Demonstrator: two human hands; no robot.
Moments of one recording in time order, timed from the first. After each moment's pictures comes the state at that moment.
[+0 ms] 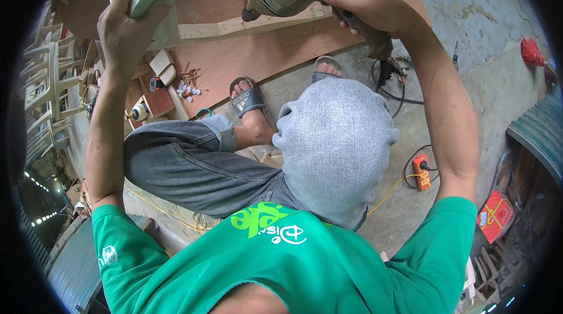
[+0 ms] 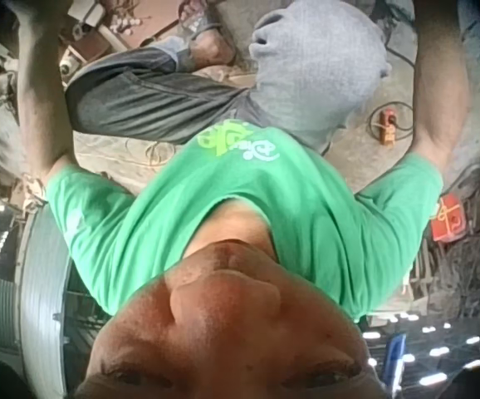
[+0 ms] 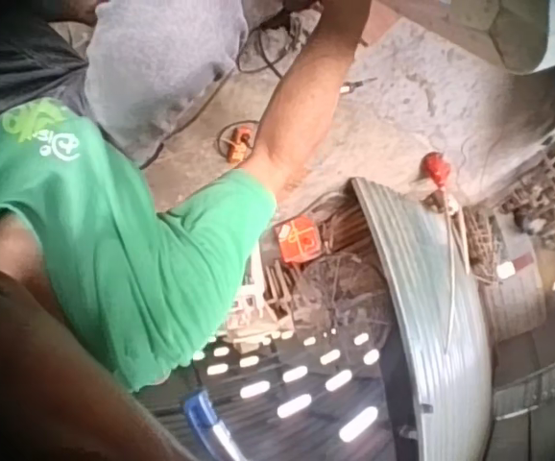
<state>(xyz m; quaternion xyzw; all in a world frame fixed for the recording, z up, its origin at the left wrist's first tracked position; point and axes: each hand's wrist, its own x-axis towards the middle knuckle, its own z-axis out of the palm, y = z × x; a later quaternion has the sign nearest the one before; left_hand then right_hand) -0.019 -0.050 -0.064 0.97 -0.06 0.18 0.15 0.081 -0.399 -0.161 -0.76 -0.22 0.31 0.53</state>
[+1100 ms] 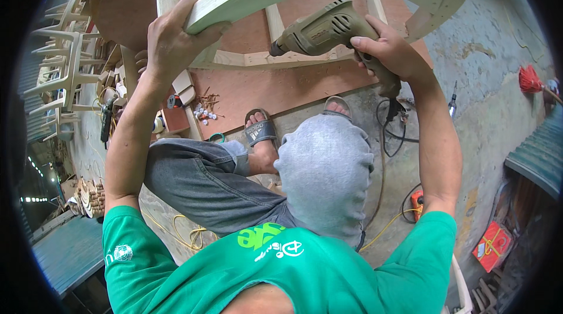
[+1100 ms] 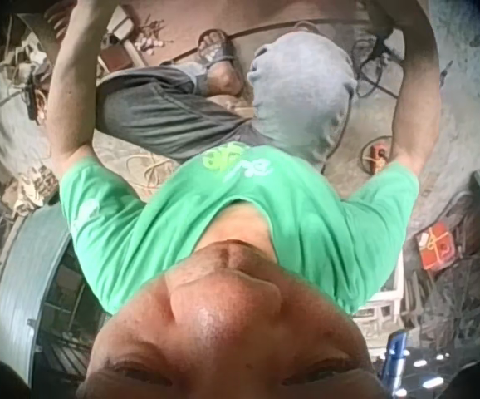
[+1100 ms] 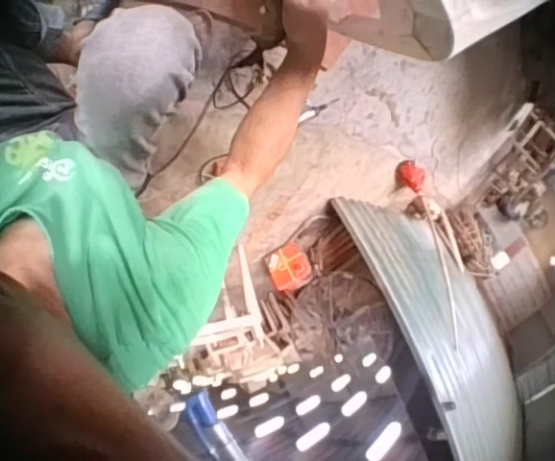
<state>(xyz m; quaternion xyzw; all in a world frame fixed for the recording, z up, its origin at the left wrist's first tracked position) -0.004 -0.050 -0.062 0.95 -0.14 0.25 0.09 0.090 -0.418 -0.156 -0.70 -0.17 0.37 0.58</state>
